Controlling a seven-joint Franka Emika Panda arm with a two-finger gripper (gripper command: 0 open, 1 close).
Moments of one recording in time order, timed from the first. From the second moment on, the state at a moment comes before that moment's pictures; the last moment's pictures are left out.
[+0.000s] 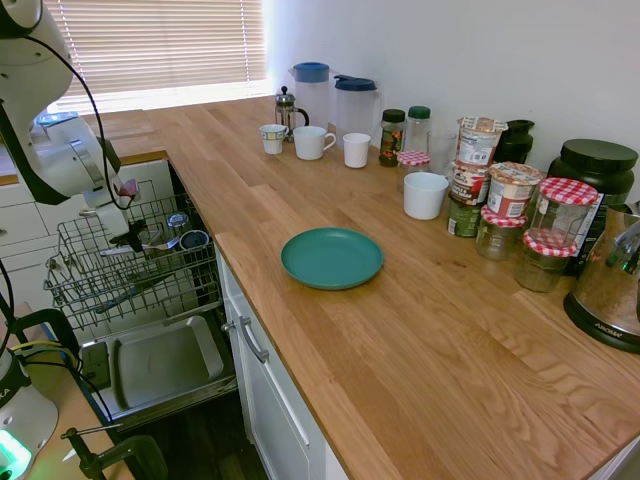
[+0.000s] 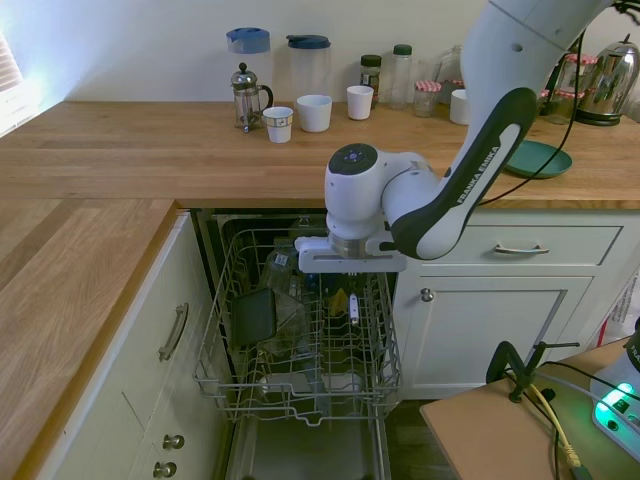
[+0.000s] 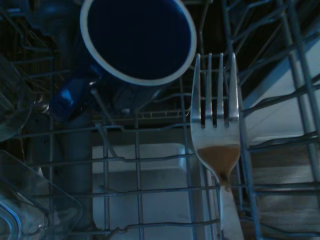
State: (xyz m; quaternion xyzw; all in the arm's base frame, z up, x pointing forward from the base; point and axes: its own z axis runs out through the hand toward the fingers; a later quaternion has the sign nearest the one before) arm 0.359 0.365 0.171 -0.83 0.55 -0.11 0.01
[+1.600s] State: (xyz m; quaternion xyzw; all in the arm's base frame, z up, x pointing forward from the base) arm 0.372 0.389 0.081 -0.85 0.52 -0.08 0.00
